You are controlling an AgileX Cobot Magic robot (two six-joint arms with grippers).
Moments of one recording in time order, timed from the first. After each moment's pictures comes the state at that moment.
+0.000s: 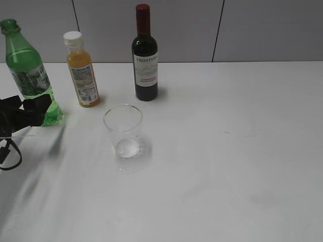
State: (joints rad) left arm 0.00 2.01 -0.48 0.09 -1.21 -0.06; right arm 0.01 0.00 -0.50 0.00 1.04 -0.06
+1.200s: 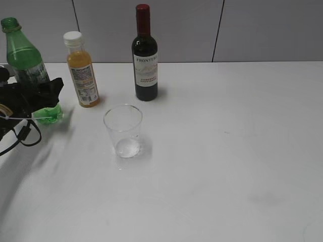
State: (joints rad) left arm 0.00 2.18 -0.76 0.12 -1.21 -0.06; right arm 0.01 0.00 -0.50 0.00 1.04 -0.06
